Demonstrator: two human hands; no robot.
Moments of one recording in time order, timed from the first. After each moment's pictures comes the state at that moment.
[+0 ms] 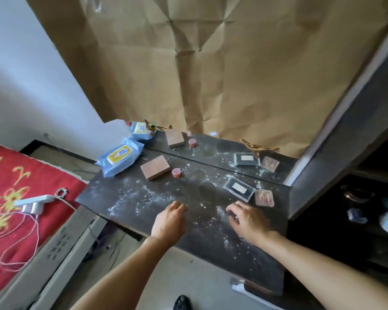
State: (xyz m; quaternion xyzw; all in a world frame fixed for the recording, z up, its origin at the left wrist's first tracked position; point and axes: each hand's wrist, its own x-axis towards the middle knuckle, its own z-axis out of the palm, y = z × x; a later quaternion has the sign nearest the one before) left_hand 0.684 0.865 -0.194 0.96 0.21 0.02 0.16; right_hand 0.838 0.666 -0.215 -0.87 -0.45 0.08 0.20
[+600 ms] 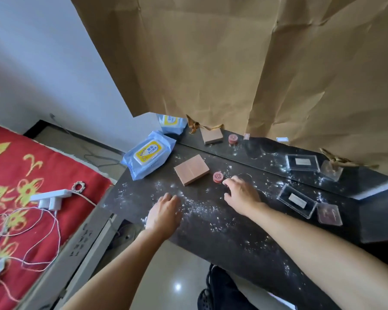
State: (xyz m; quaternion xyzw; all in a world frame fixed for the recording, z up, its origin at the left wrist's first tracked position) left_hand 0.666 1.059 -0.217 0.94 0.29 -0.07 0.17; right_hand 0.858 0.901 -0.239 -0.90 -0.39 0.16 0.13
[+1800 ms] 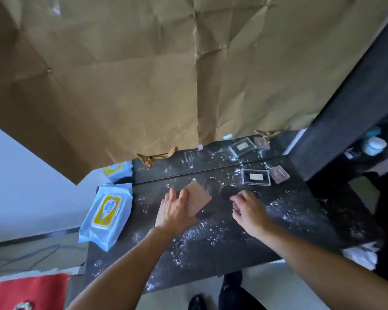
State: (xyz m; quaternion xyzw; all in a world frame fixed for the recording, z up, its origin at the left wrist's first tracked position) left_hand 0.766 1.088 -0.188 0.98 -0.03 -0.09 0.16; right_hand 0.783 0.846 -0.234 -0.97 -0.16 -0.01 0.19
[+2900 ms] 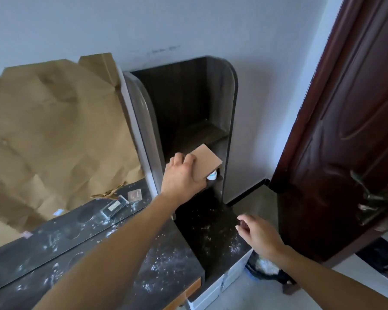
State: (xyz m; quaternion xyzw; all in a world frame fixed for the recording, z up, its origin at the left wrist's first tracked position) left_hand 0.850 0.611 -0.026 0.93 -0.27 0.11 0.22; right_hand 0.703 0.411 -0.160 -0.97 0.08 -0.10 0.19
